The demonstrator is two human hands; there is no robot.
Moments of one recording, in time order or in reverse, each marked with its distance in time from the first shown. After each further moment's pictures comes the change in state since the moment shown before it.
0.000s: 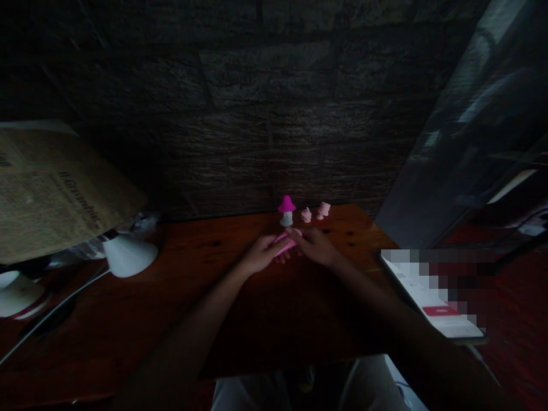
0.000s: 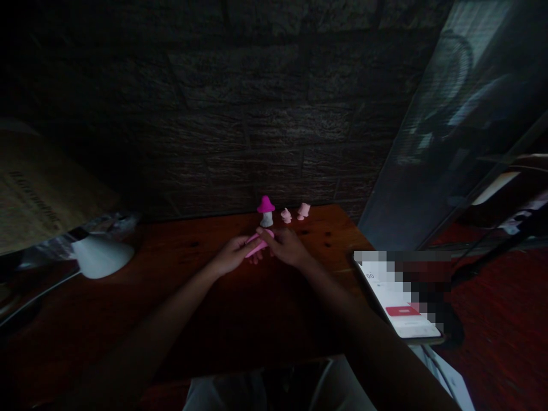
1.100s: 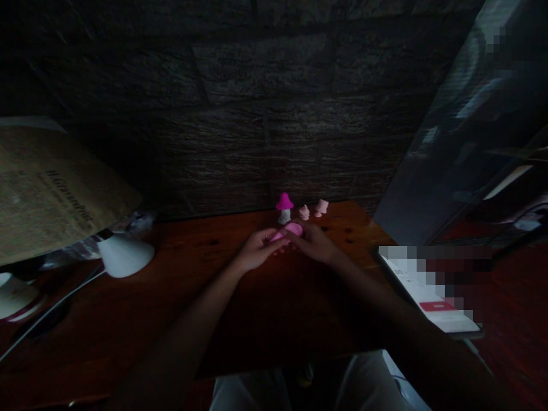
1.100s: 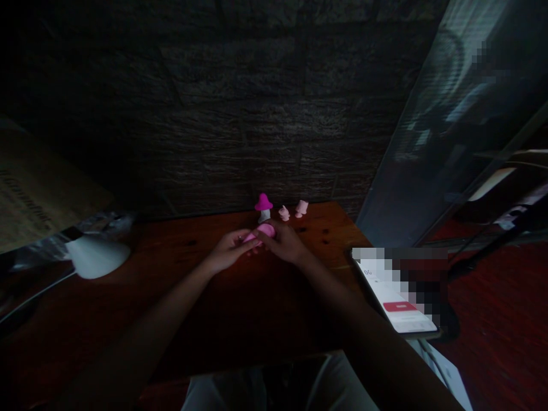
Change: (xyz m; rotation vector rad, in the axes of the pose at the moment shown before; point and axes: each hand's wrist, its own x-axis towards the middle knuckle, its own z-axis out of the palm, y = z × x) left_hand -0.003 0.010 -0.005 -0.039 0.054 0.038; right_hand 0.001 0.005 0.001 0.145 0.027 -0.127
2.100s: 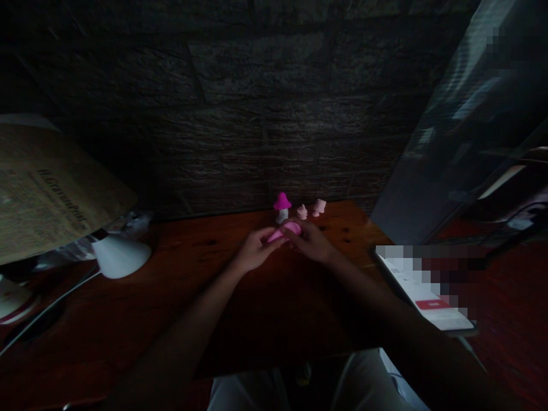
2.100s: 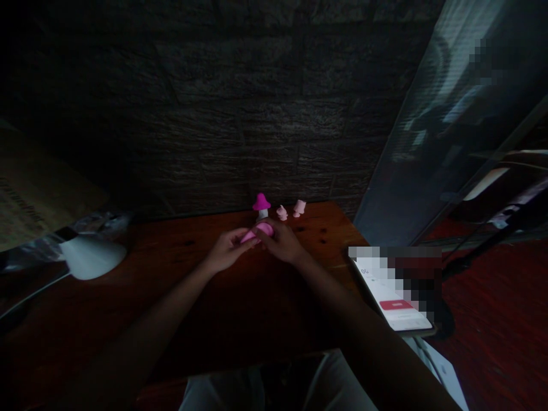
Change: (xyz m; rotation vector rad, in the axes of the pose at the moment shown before) left_hand 0.000 -0.002 0.002 0.235 0.098 0.116; right_hand 0.000 0.001 0.000 0.025 0.016 0.006
